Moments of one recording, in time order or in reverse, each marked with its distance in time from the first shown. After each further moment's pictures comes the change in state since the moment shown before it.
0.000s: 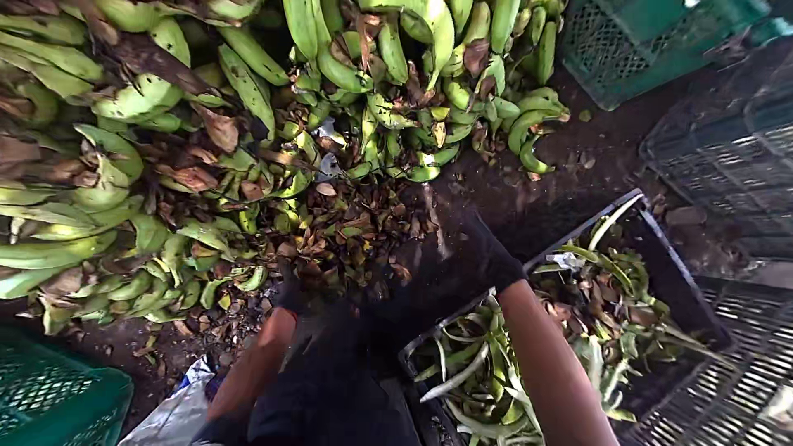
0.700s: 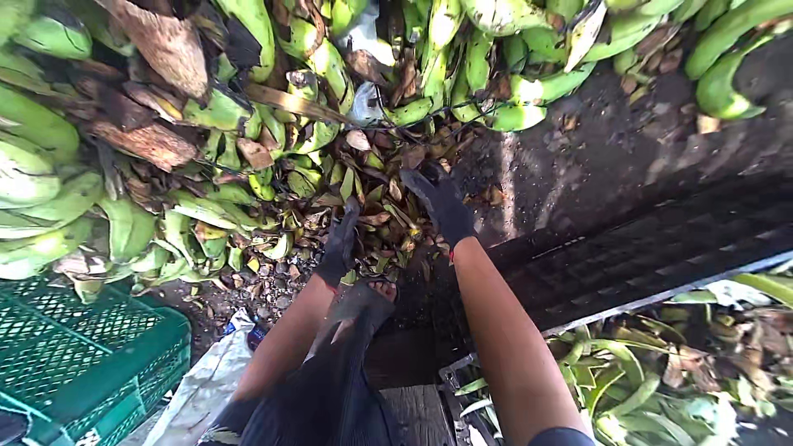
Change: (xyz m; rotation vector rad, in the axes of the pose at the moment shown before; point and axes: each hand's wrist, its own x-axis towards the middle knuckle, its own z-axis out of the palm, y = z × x) left_hand 0.017 0.039 0.050 0.081 -0.290 0.031; right_hand 0.124 0.035 0.173 0.044 -0.011 0.350
